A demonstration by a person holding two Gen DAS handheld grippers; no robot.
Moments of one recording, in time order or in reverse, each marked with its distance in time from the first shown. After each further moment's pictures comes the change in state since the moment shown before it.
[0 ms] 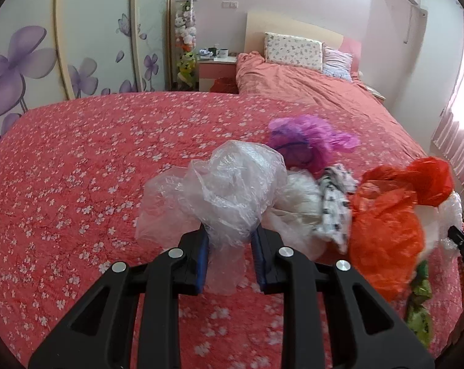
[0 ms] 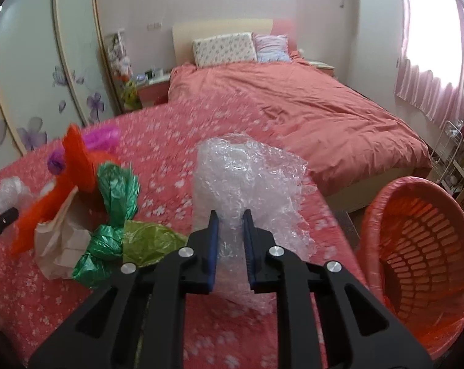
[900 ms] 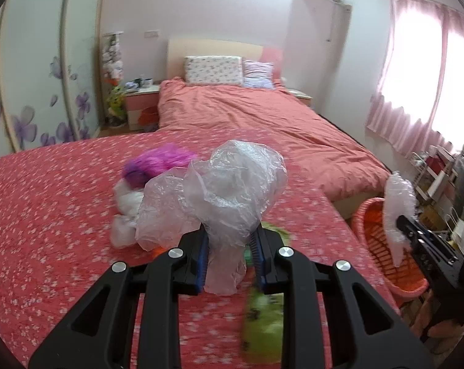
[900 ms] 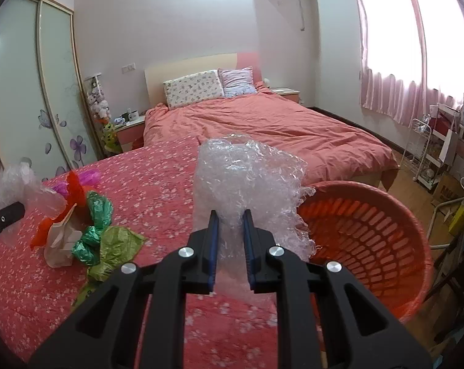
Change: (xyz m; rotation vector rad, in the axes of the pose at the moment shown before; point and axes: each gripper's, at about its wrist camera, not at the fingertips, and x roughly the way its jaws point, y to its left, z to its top) left arm -0.088 -0.126 -0.016 0.186 -0.102 -0.280; right arm -0.100 -0.082 -0.021 0.087 -0.159 -0.093
